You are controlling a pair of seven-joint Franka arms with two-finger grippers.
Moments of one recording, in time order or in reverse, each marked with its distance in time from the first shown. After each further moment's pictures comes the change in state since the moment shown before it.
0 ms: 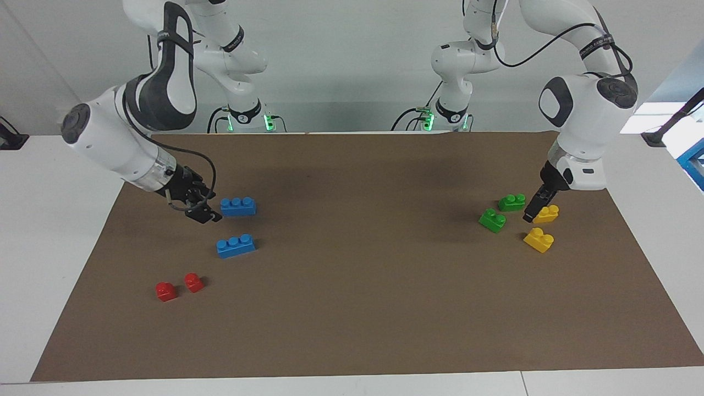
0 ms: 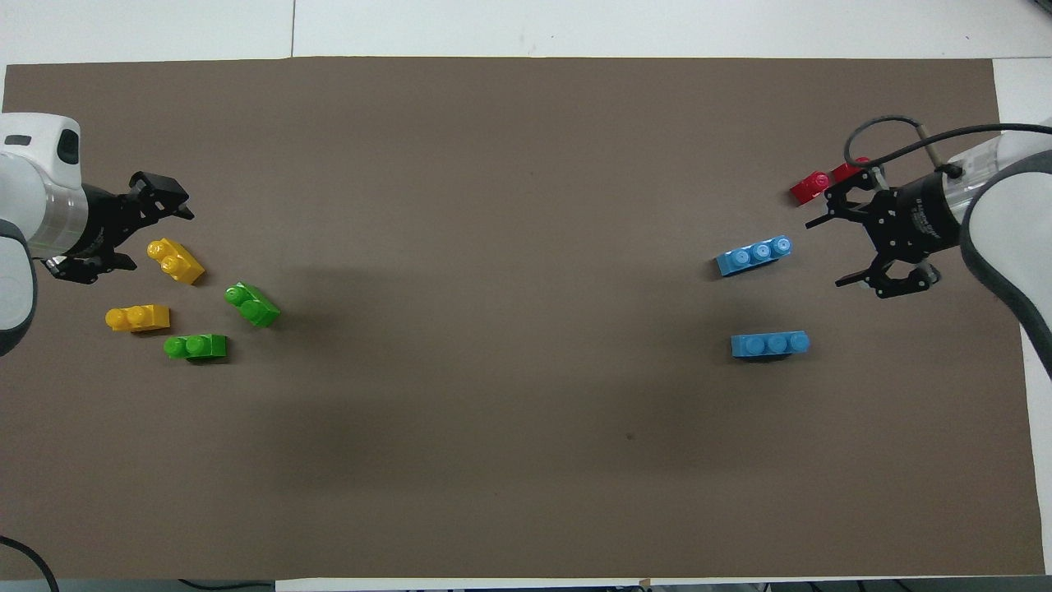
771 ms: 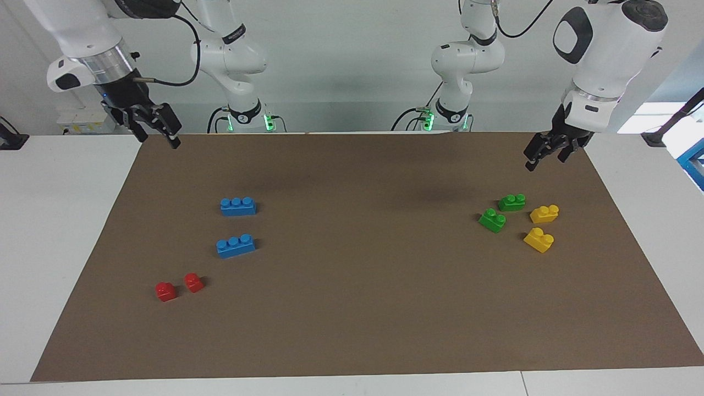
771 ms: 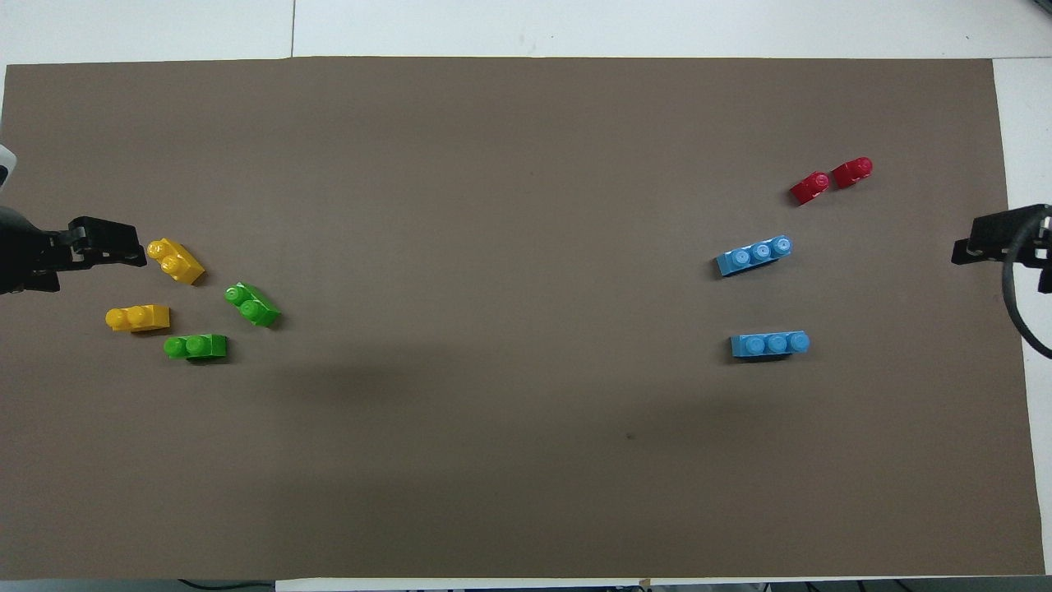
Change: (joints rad) left arm -0.003 -0.165 -0.005 0.069 0.000 -0.306 0.444; right arm -0.006 -0.282 -0.009 0.054 -0.232 -0.168 -0.784
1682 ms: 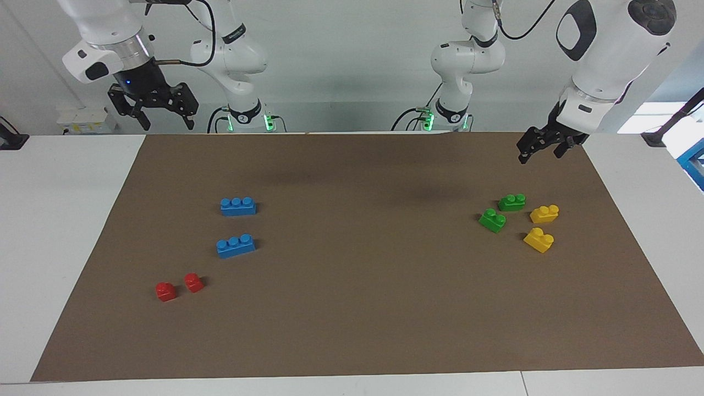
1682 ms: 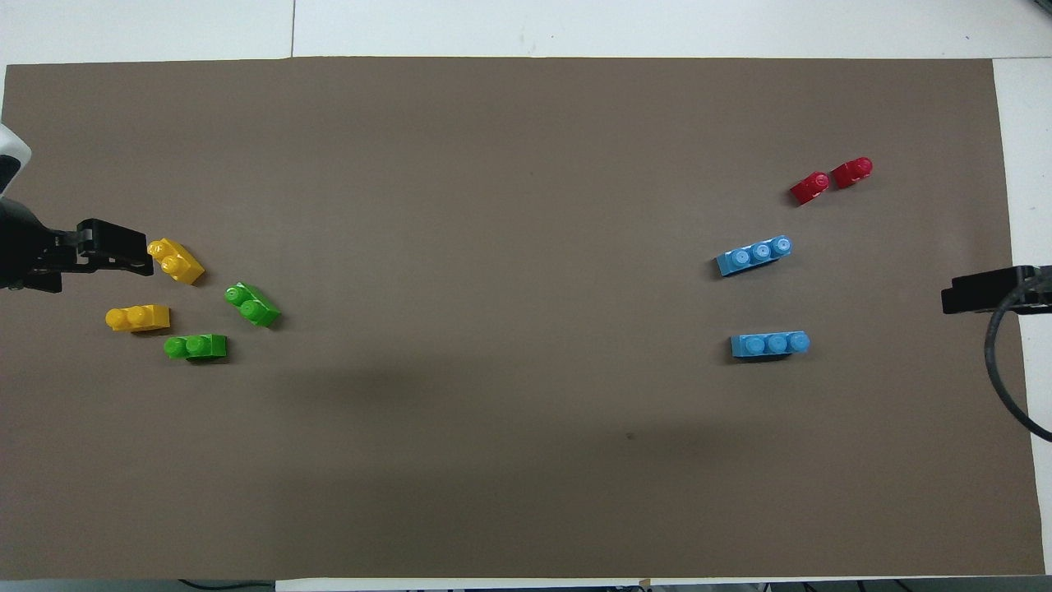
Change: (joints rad) left arm -0.060 0.070 0.033 0.109 0.000 -0.118 0.037; right arm 0.008 0.028 0.063 0.056 -0.060 -0.082 -0.183
